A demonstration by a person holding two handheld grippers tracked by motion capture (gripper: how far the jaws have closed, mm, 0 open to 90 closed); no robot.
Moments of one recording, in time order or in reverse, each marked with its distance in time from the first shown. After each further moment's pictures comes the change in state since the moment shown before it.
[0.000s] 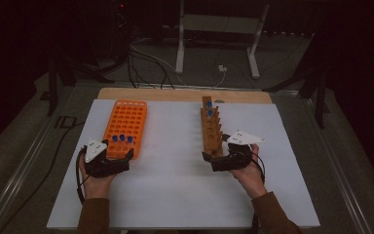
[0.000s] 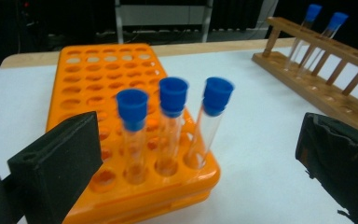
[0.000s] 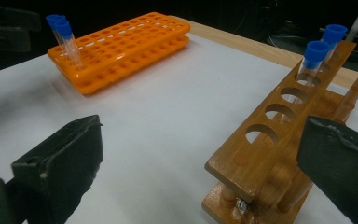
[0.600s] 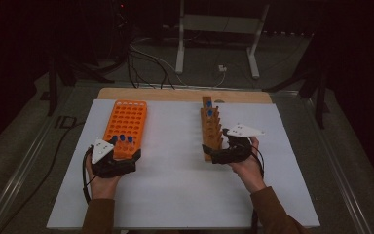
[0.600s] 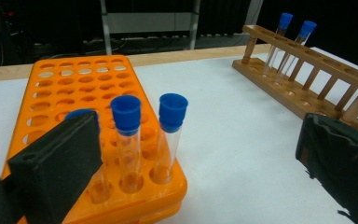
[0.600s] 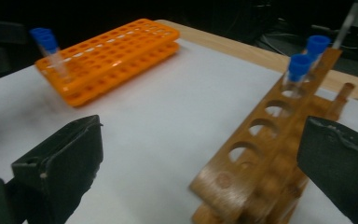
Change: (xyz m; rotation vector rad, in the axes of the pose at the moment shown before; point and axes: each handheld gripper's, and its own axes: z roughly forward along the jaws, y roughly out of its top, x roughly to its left) left arm -0.019 0.004 0.005 -0.018 -0.022 0.024; right arm -0.012 0.015 0.007 0.002 -0.032 0.029
